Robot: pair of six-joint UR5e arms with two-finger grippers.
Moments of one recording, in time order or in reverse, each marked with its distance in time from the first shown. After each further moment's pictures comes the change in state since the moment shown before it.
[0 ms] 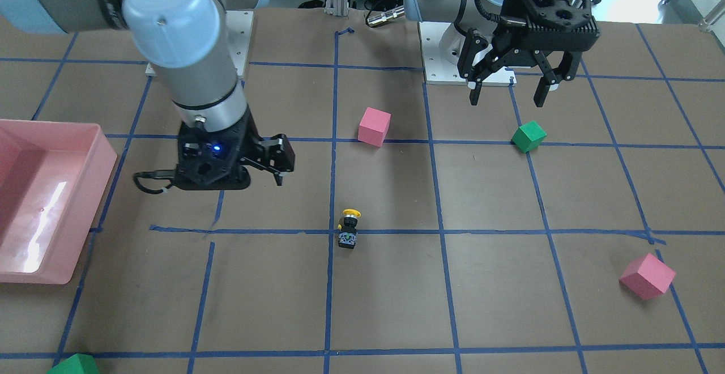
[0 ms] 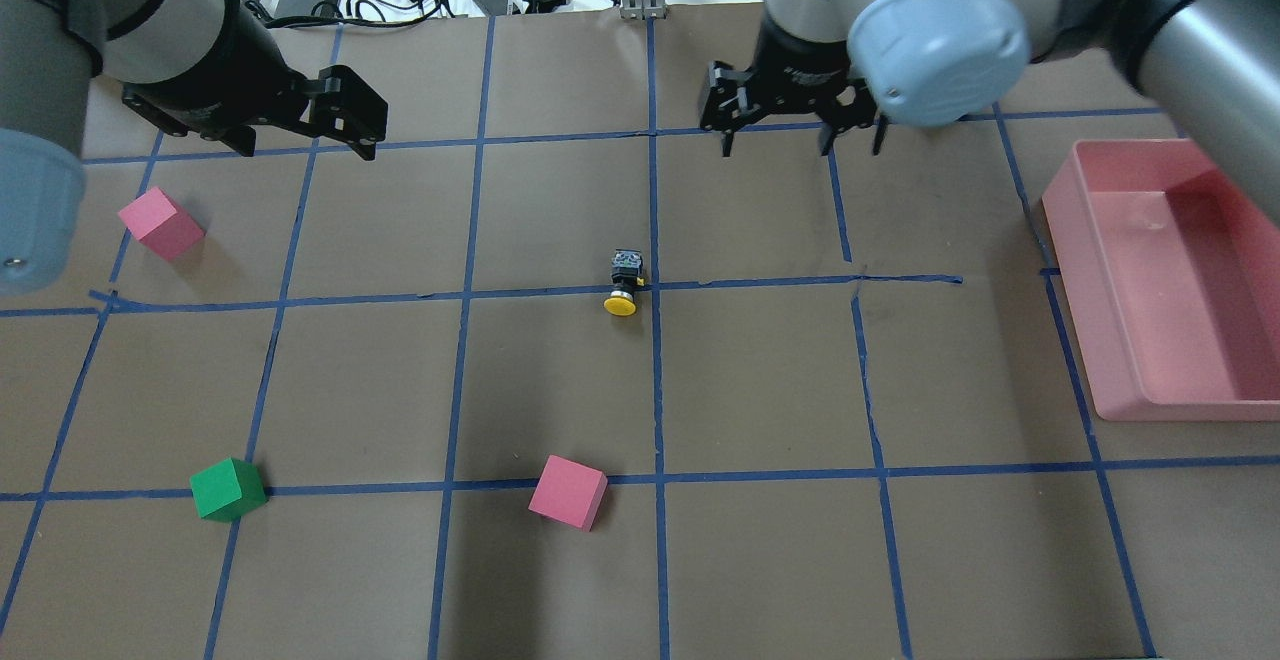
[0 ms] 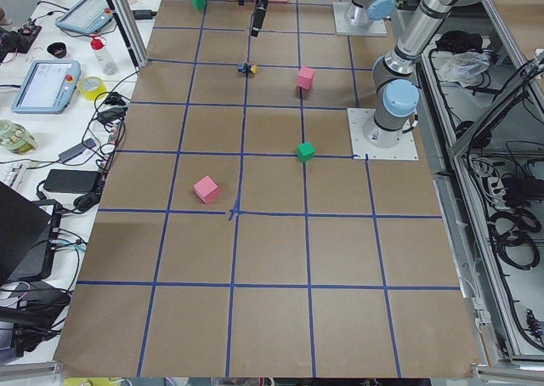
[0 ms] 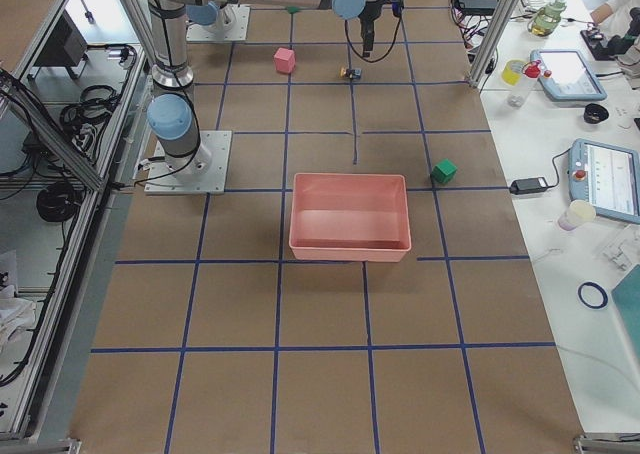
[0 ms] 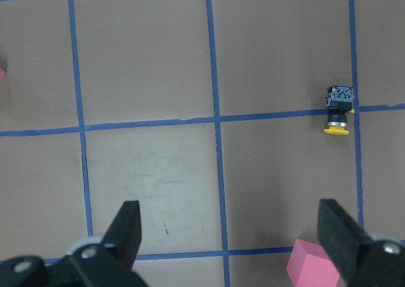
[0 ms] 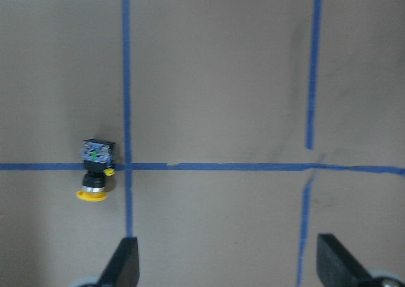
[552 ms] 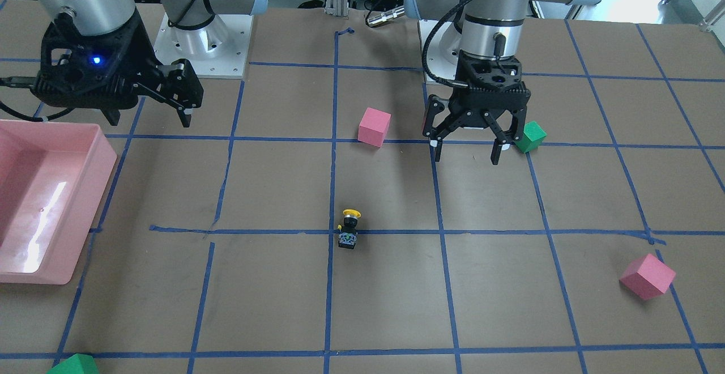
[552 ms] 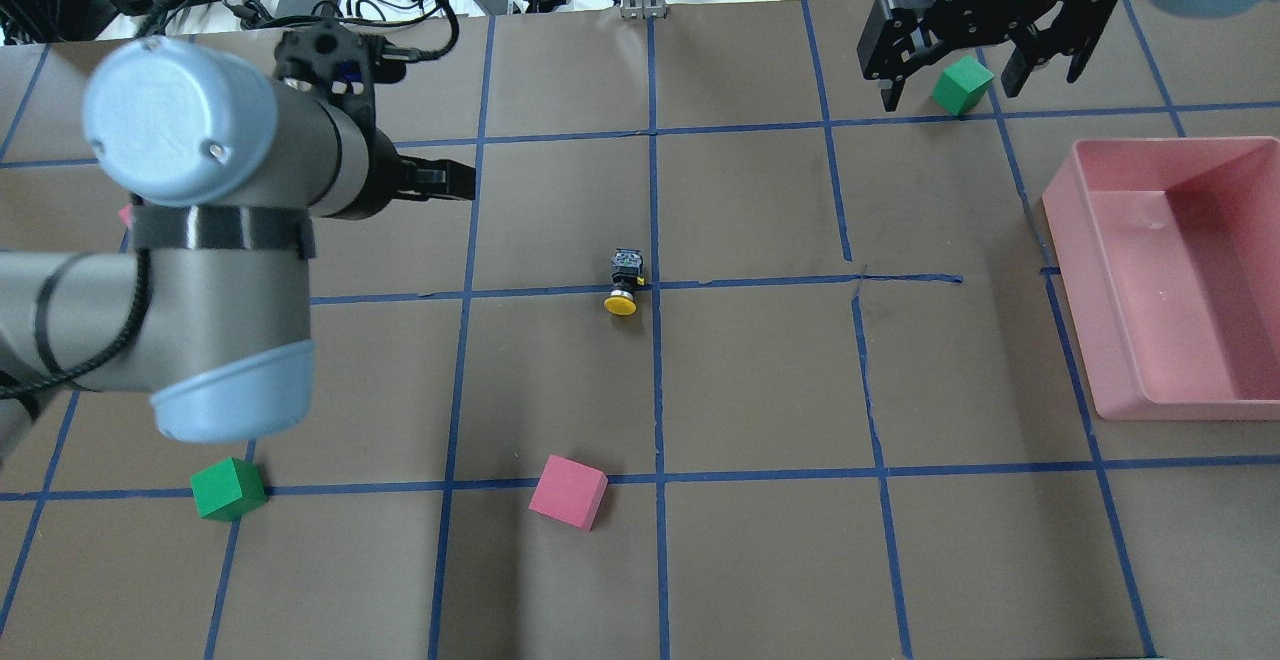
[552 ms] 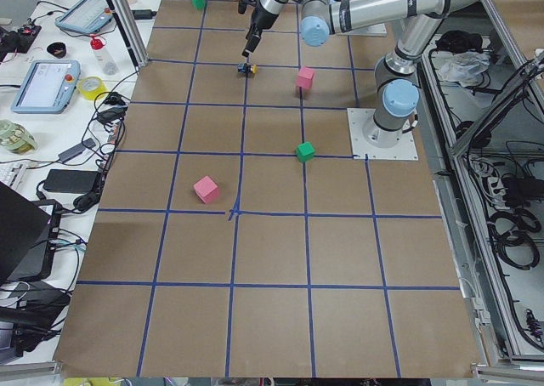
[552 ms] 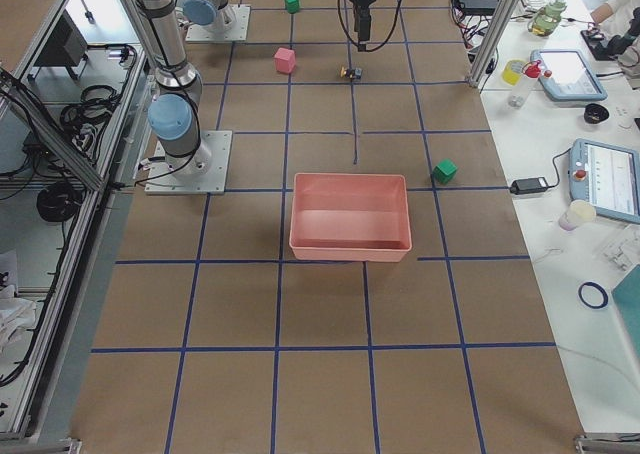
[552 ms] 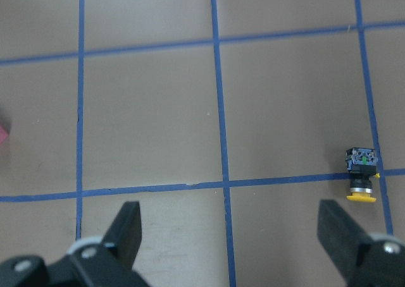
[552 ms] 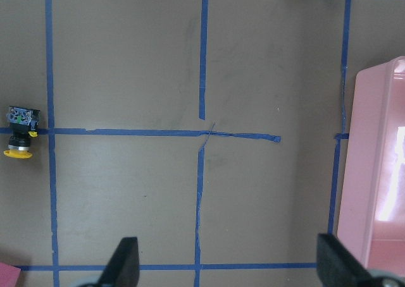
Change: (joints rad) left arm -0.077 -0.054 -0.369 0.643 -0.004 -0.020; right arm -0.096 -0.132 -0.053 0.189 -0.083 -0.123
